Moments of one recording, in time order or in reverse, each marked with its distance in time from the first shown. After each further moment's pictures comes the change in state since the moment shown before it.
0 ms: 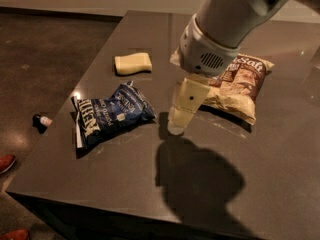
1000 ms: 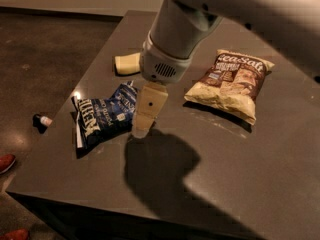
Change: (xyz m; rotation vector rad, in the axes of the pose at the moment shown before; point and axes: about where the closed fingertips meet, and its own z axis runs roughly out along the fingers) arm -0.051 -0.005 0.056 -0.051 -0.010 -0.004
